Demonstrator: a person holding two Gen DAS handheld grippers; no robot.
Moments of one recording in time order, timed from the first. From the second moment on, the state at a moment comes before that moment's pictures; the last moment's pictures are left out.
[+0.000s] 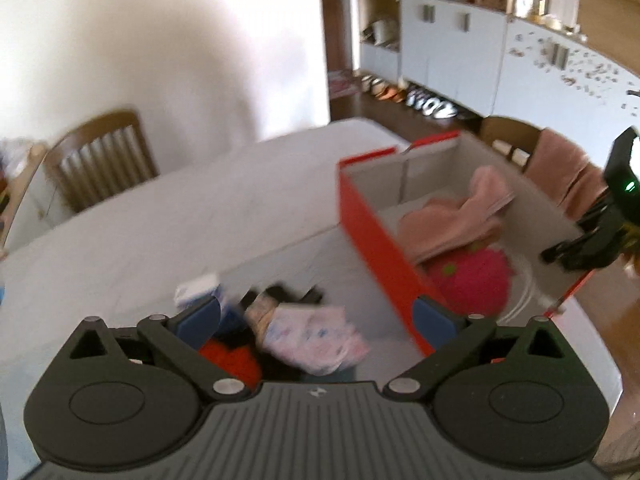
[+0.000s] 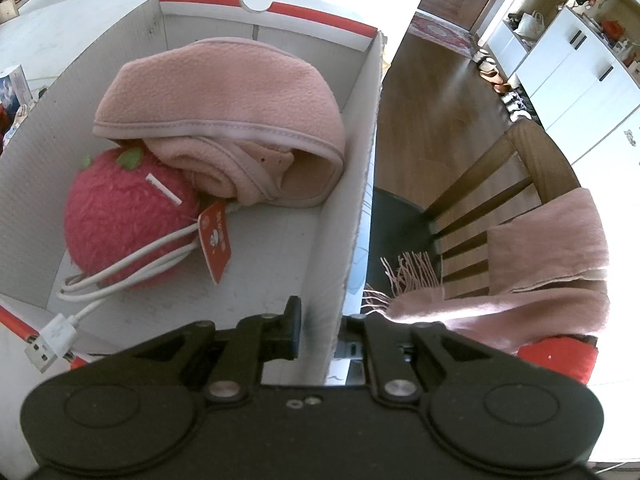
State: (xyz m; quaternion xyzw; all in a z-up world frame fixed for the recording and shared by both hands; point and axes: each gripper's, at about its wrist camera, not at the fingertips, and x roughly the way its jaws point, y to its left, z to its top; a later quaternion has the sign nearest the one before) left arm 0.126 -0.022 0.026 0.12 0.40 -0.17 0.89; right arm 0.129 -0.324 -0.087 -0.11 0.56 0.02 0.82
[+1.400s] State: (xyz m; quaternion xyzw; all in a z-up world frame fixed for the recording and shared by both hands) left arm 0.173 0.030 -0.079 0.07 0.48 -0.06 0.87; right arm 0.128 -0.323 -0.091 -0.12 0.56 0.01 0.82
